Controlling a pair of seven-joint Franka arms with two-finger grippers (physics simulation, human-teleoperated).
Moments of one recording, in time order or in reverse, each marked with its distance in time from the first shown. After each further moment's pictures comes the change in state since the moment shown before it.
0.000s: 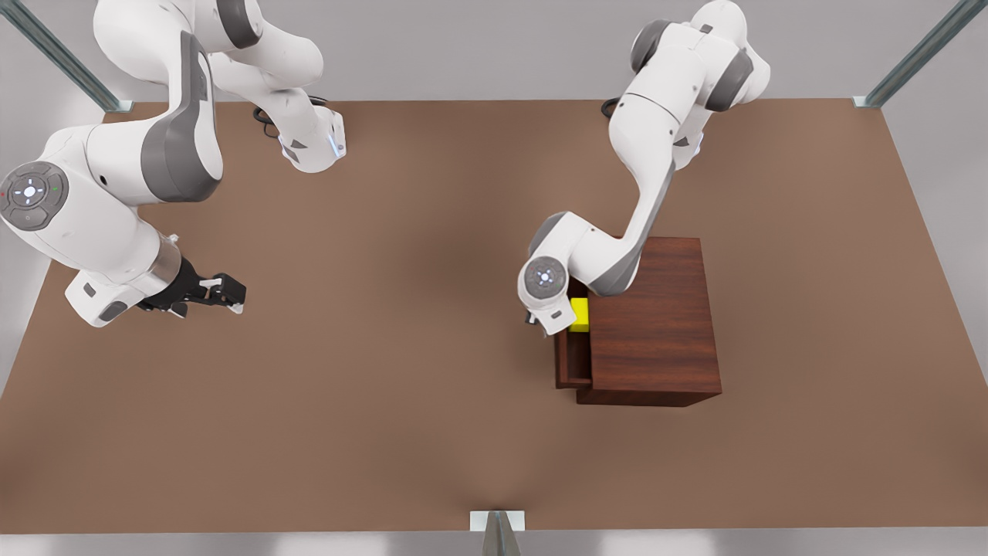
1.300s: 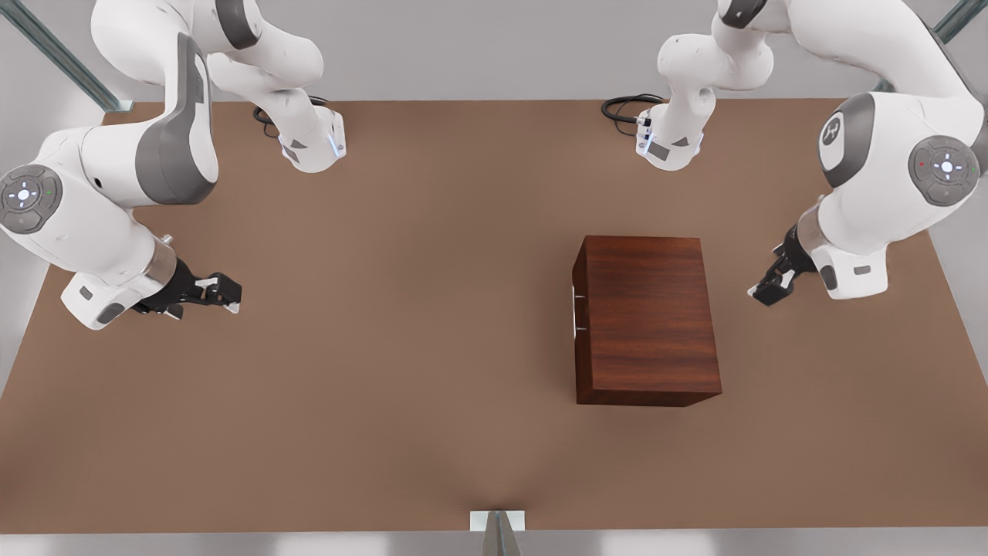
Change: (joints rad) left arm 0.502 -0.453 0.013 0.096 0.116 -0.389 0.906; right arm -0.009 0.001 -0.002 -0.003 0.001 -0.001 -0.053
